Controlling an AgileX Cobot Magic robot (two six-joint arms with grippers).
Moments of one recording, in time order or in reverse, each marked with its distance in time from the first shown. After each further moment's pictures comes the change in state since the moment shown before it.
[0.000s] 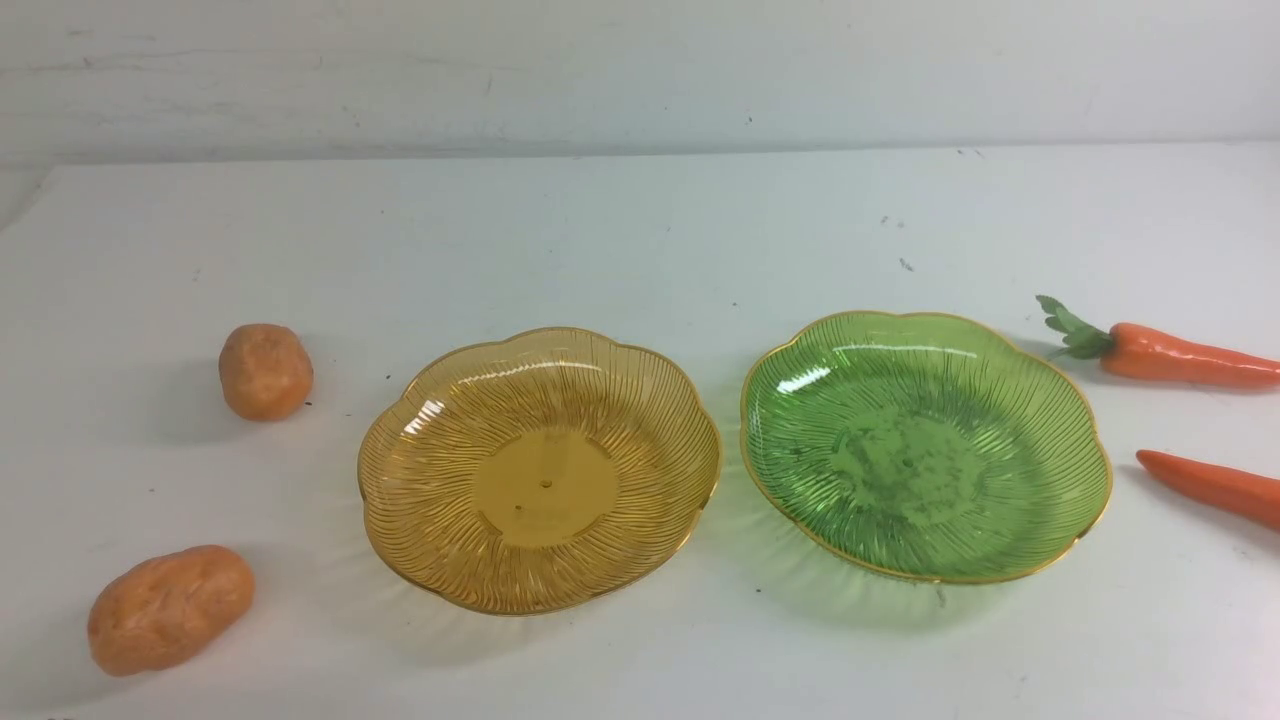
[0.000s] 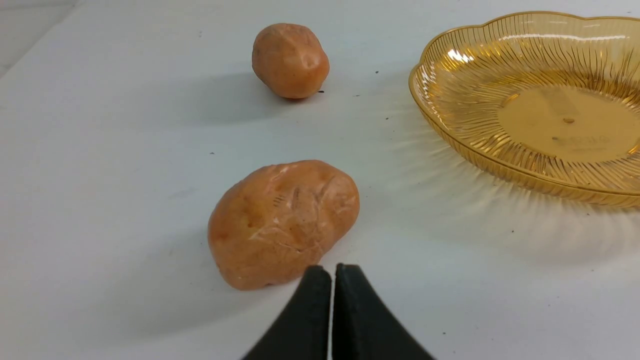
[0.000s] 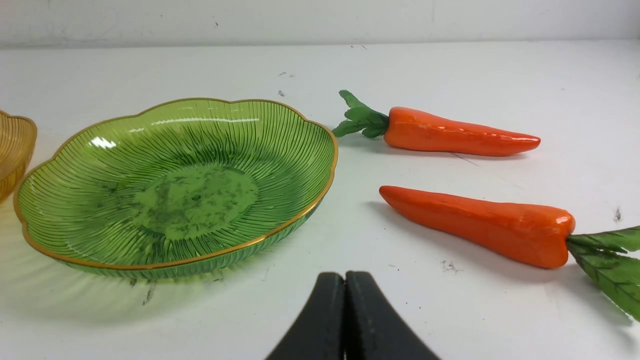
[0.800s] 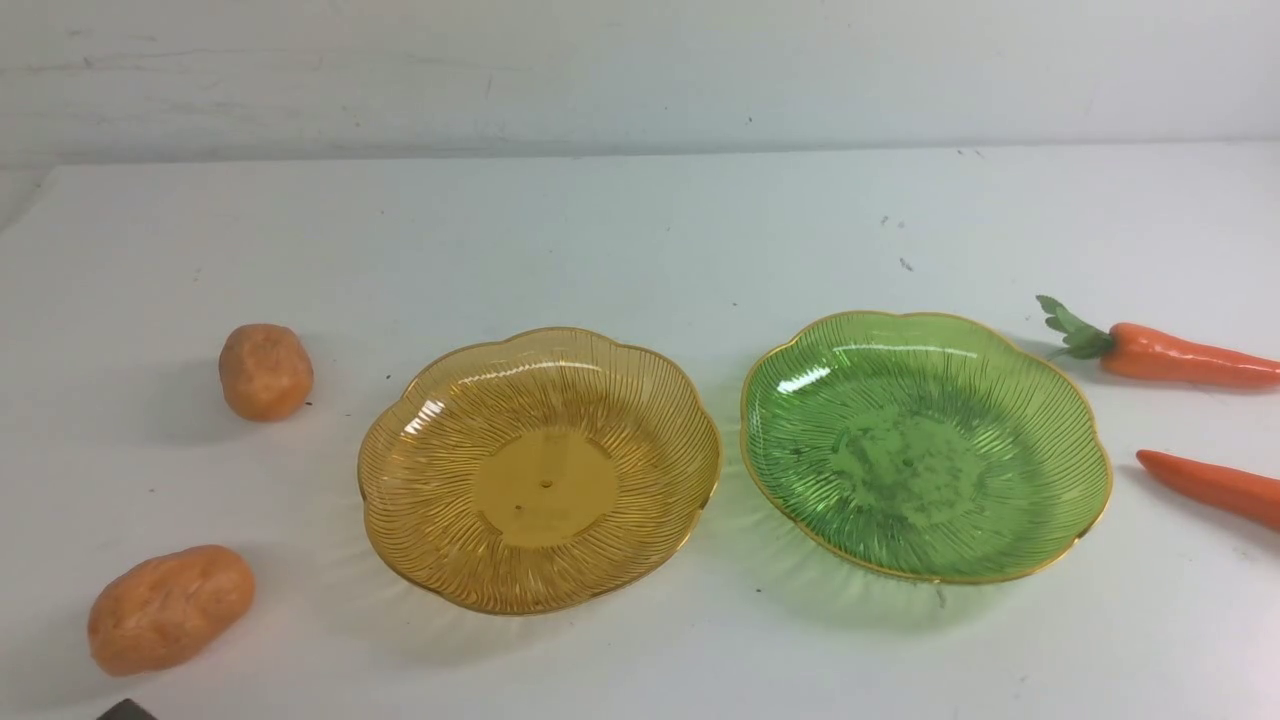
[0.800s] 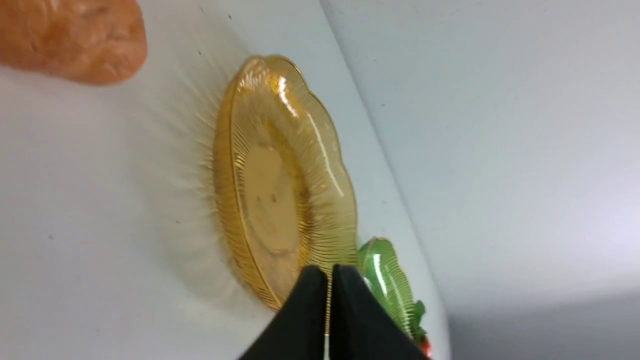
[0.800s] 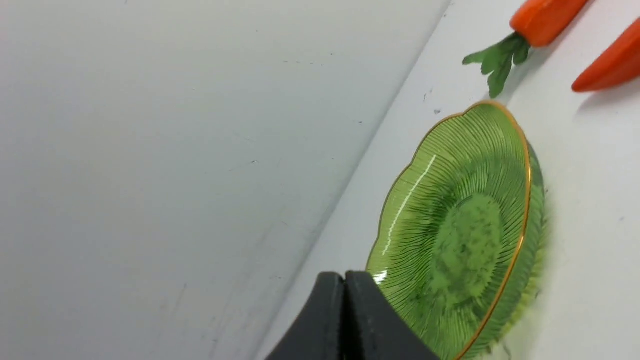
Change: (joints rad) right arm 0.000 0.000 0.001 0.673 -0.142 0.455; left arm 0.000 0.000 0.000 -0.757 -0.061 -0.550
